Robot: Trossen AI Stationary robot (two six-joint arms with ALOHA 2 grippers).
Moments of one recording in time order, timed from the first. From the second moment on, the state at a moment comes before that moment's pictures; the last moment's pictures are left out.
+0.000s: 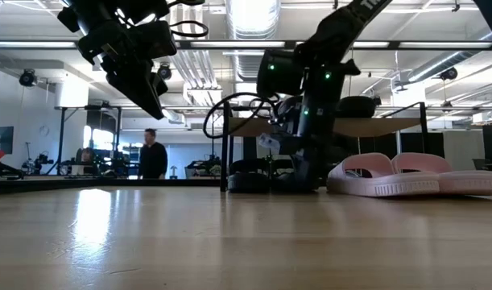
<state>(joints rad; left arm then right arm) 0.07 1.19 0.81 -0.51 0.07 0.01 -0.09 1.93 1.20 -0.59 0.32 0.82</state>
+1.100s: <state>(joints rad) 0.07 1.19 0.81 -0.51 0.07 0.00 -0.12 1.92 1.21 -0.34 0.20 0.70</state>
